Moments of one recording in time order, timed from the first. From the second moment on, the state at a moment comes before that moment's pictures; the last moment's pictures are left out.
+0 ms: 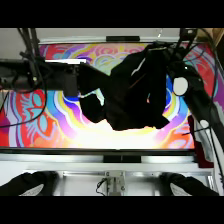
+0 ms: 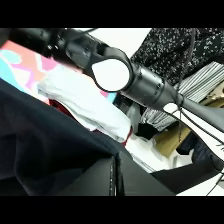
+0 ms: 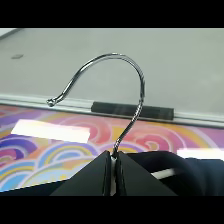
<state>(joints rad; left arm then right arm) -0.48 -1.13 1.54 0.46 -1.10 -1.15 0.24 -1.23 1.20 -1.33 0.04 1.35</state>
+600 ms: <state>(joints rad) -0.62 -1.25 1.54 0.45 -0.75 -1.17 0.26 -1.27 1.20 -1.32 -0.07 1.35</state>
